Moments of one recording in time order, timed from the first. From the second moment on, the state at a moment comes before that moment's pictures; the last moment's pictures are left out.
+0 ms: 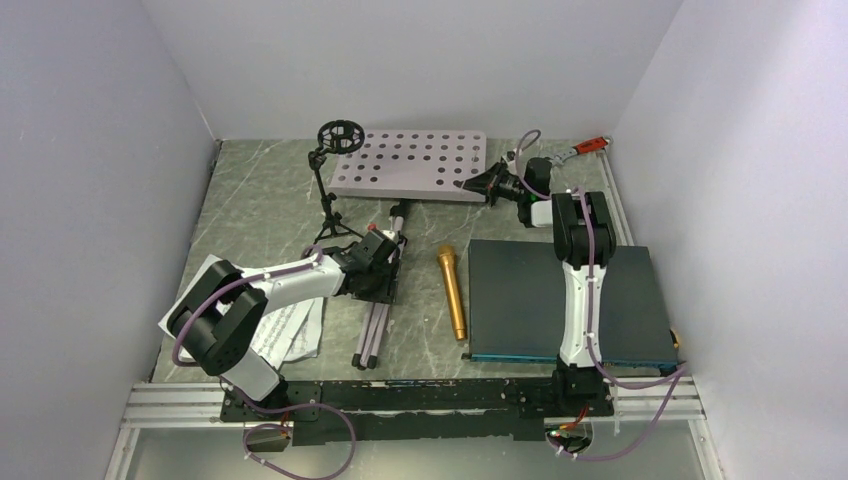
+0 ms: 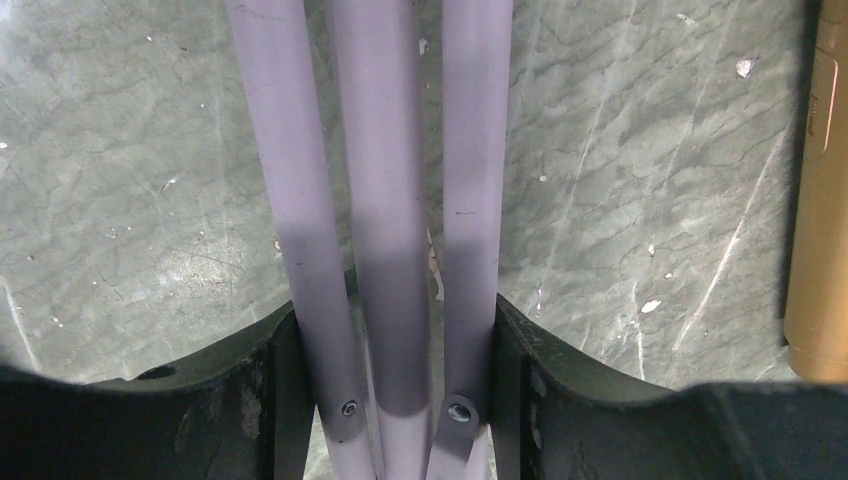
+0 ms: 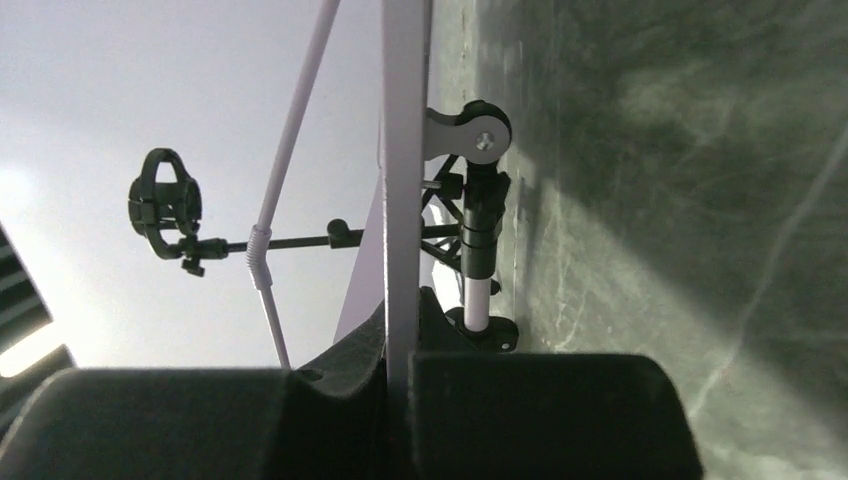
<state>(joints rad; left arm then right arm) -0.74 1.57 0.85 -0.37 -0.05 -0.54 0.06 2.41 1.39 0.87 -1.05 1.44</state>
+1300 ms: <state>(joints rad) -0.78 1.36 0.85 -0.29 0.04 -0.41 0.09 1.45 1.30 0.02 -0.76 0.87</state>
